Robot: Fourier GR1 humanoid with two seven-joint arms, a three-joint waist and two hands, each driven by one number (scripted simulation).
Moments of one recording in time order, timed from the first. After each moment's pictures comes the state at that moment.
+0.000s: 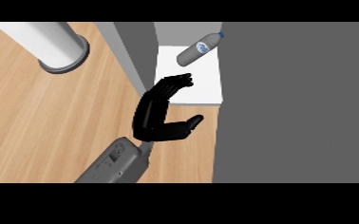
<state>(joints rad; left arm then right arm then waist) -0.42 0.10 -0.57 -1.25 0.62 0.27 -0.54 1.01 -0.18 0.26 -2.48 -0.06 0.38 -0.27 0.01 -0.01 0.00</state>
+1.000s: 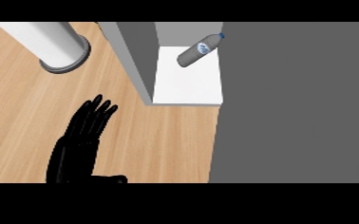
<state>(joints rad) 0.07 0.42 -0.47 -1.75 0.73 0.19 -0.51 0.99 -0.40 0.50 -2.50 0.01 0.55 -0.28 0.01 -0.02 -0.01</state>
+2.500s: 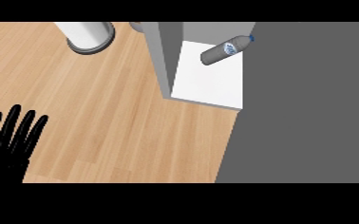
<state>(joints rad) 0.31 0.70 -0.21 -1.87 0.95 -0.15 -0.51 0.71 -0.43 0.65 -2.49 0.01 0.42 -0.08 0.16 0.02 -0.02</state>
